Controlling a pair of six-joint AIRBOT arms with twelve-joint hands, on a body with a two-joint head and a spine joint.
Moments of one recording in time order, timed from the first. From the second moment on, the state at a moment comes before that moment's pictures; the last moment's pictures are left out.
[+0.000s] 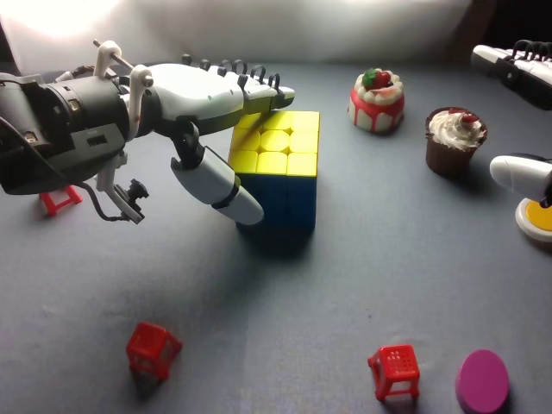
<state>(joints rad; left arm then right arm) 0.51 -1.27 1.46 0.60 -0.19 0.27 -1.01 -0.86 1.00 0.21 0.94 -0.62</state>
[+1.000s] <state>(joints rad) 0.51 -1.24 1.44 0.56 -0.24 0.31 -1.03 -0.86 1.00 0.22 0.96 -0.62</state>
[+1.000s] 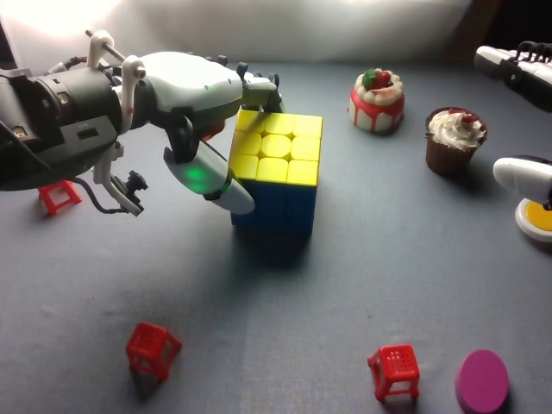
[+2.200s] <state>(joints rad) 0.55 -1.19 1.41 0.33 -0.46 0.41 -1.06 -0.89 1.05 0.15 1.05 -0.62</state>
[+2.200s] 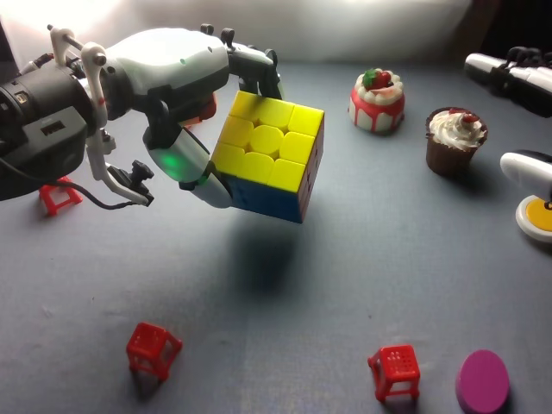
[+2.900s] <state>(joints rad) 0.58 -1.17 1.38 0.28 -0.61 0.40 -0.89 -1.11 1.28 -0.05 0.97 -0.62</state>
